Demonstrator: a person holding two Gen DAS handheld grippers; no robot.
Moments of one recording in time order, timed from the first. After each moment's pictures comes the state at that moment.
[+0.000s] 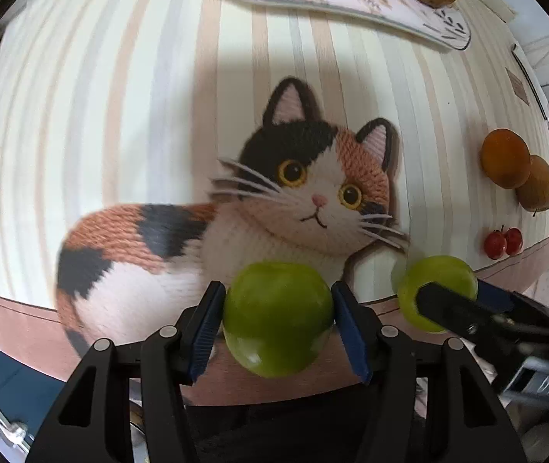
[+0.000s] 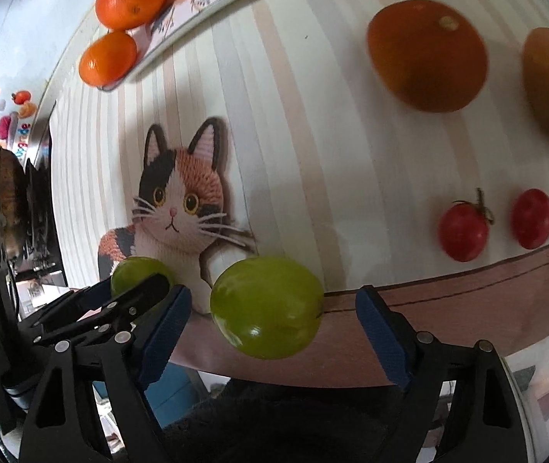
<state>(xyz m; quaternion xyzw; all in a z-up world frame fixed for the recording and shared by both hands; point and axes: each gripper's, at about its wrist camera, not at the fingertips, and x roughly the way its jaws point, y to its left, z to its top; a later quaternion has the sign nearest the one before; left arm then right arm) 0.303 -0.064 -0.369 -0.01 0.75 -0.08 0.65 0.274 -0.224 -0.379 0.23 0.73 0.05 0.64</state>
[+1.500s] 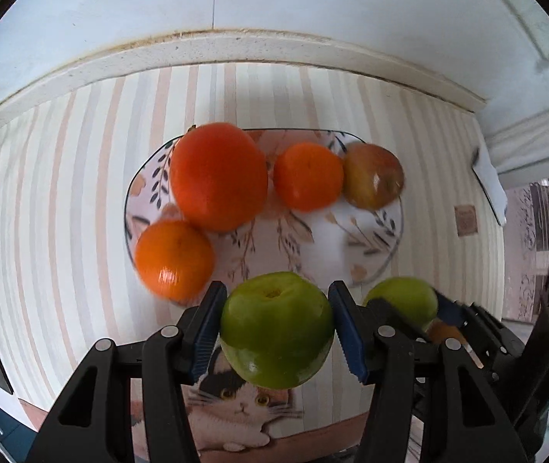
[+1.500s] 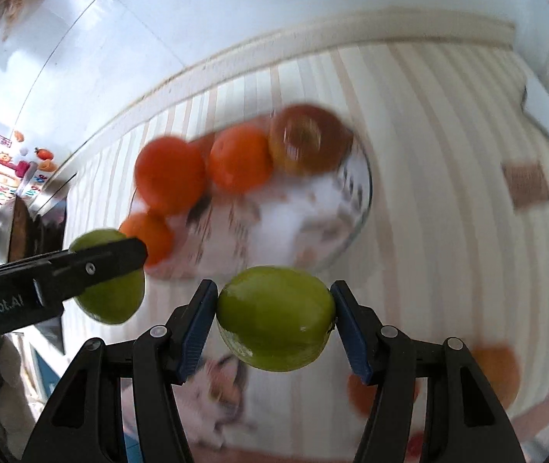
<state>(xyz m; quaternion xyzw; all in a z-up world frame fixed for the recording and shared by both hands) 0.480 -0.115 -0.286 -0.04 0.69 -0.12 0.71 0.442 -0.270 -0.297 0.14 0.61 0.06 0.78</state>
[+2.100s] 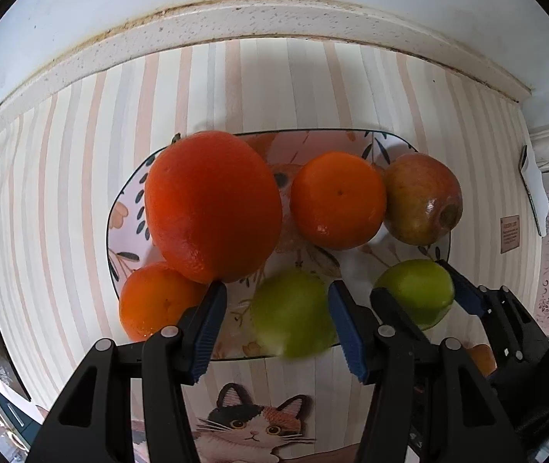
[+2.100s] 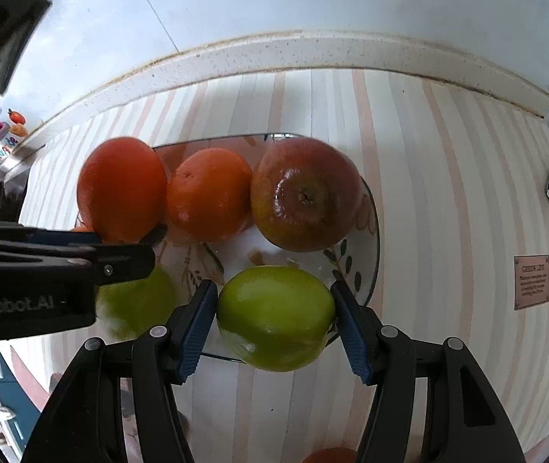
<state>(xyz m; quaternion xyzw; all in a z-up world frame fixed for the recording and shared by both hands) 0.512 -0.135 -0.323 0.01 0.72 -0.08 0.69 0.482 -0.248 -0.342 0.05 0.62 0.06 0.78</state>
